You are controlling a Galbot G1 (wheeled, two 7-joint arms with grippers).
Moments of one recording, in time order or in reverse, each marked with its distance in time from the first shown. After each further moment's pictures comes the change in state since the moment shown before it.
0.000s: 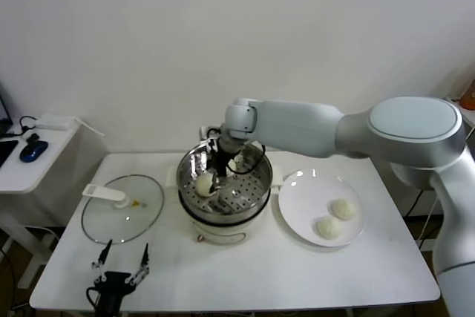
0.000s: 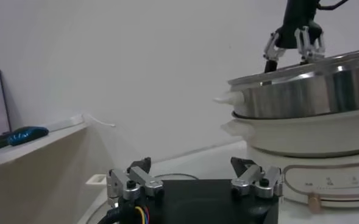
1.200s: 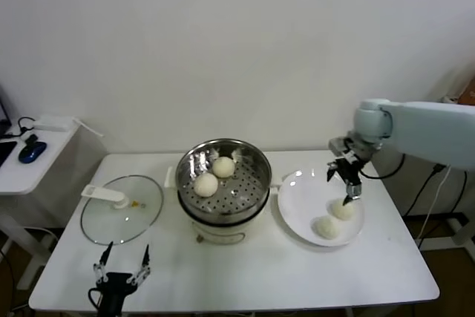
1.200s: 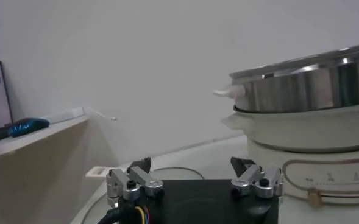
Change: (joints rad) left arm -0.015 -0.033 -0.001 0.016 0.016 0.024 0.003; right arm 0.112 -0.591 -0.241 0.247 -0.438 0.215 -0.165
